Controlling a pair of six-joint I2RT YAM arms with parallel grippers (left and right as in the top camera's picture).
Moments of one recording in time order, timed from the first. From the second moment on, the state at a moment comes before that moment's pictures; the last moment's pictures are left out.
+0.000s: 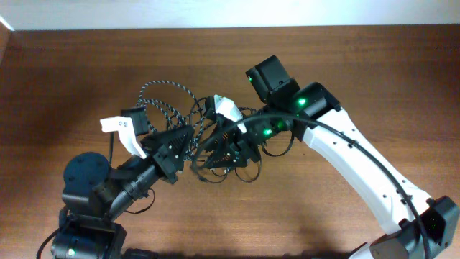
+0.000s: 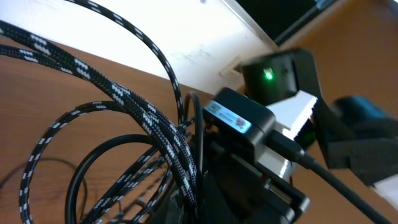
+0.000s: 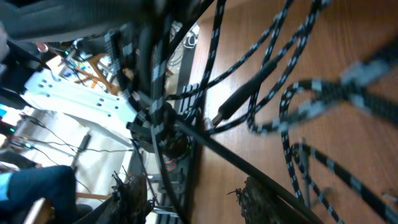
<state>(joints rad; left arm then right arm) -0.17 0.70 0.94 -0.45 0.52 -0.65 0.60 1.69 1.63 -1.03 -1.10 -0.54</state>
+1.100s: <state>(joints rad) -0.17 0.70 0.94 -0.65 0.24 -0.82 0.54 1.61 1.63 -1.09 -0.74 0.25</state>
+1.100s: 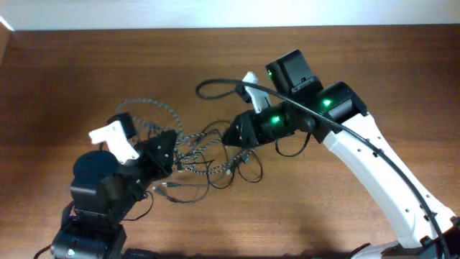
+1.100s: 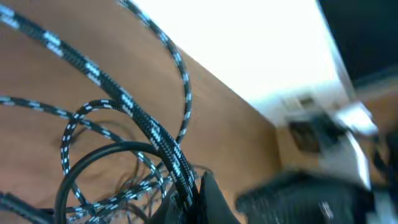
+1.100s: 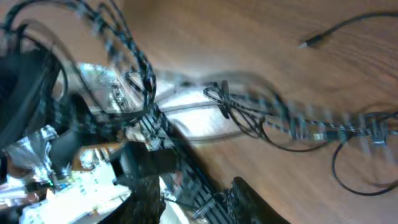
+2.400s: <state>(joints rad) -0.17 0.72 0.94 -0.69 -0.11 -1.98 0.88 1.61 1.48 -0.41 -0.26 0.22</state>
